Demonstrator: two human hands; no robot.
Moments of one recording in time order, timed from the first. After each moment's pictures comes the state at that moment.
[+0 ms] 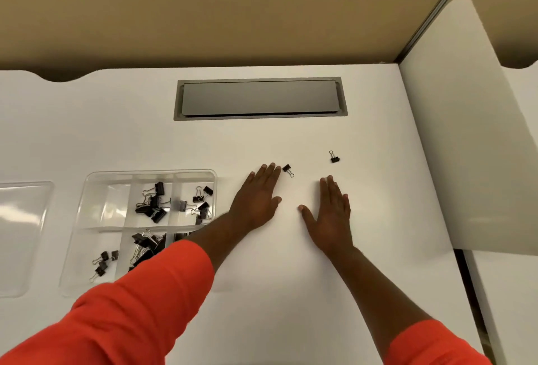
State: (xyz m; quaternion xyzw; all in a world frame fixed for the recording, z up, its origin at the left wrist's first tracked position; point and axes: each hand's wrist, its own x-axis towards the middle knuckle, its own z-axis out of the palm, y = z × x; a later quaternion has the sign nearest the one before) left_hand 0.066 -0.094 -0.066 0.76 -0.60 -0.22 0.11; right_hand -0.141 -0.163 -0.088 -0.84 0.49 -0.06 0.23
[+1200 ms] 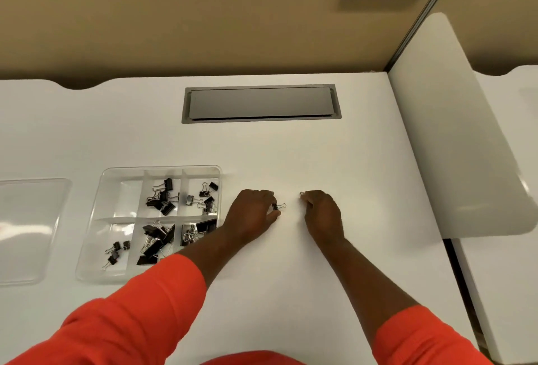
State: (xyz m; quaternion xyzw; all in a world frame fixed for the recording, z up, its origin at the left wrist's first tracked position) left_hand 0.045 -0.044 -0.031 0.75 -0.62 -0.13 0.18; right_hand -0.130 -0.147 -0.065 -0.80 0.51 -0.13 0.29
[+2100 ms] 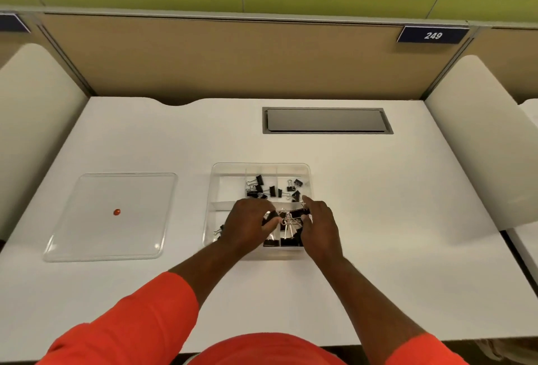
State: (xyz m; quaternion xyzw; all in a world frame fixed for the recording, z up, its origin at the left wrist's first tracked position) left_hand 0.197 0.177 0.026 0.75 -0.59 -0.09 0.29; right_hand 0.019 0.081 -0.005 -0.82 0.44 -0.24 0.29
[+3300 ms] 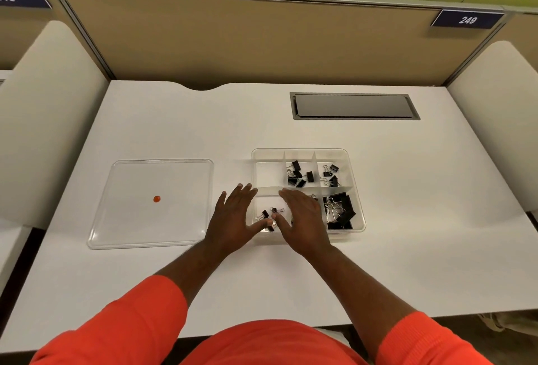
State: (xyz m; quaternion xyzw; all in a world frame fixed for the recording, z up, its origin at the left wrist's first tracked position) left_hand 0.311 0.290 -0.017 0.80 -0.55 -0.13 0.21; right_hand 0.135 0.184 -0.010 -0.89 0.36 -0.19 0.22
